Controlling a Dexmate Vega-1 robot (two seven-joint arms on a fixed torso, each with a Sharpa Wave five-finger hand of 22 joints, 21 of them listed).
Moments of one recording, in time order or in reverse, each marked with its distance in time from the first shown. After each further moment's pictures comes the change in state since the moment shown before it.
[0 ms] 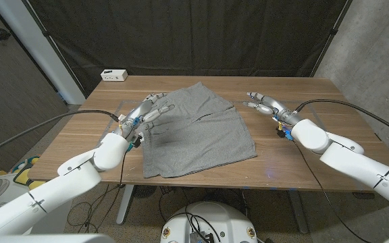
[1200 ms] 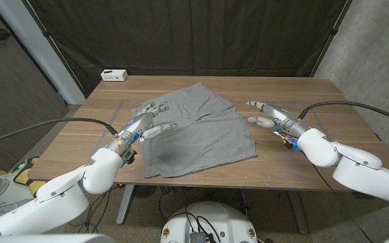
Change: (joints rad) left arm 0.288 0.077 -0.153 -0.238 0.201 0.167 -0.012; left_hand 0.047 -0.047 -0.013 -0.037 0.008 0.066 0.000 0.000 0.005 0.009 -0.009 -0.020 0.000 0.000 0.000 0.000 0.000 0.006 0.005 -0.004 0.000; right arm -0.195 -0.158 0.071 -0.254 -0.198 -0.176 -0.048; right_hand 0.069 -0.039 0.019 -0.052 0.000 0.038 -0.002 0.004 0.000 0.022 -0.022 0.000 0.000 0.027 -0.027 -0.005 -0.007 0.045 -0.009 0.000 0.000
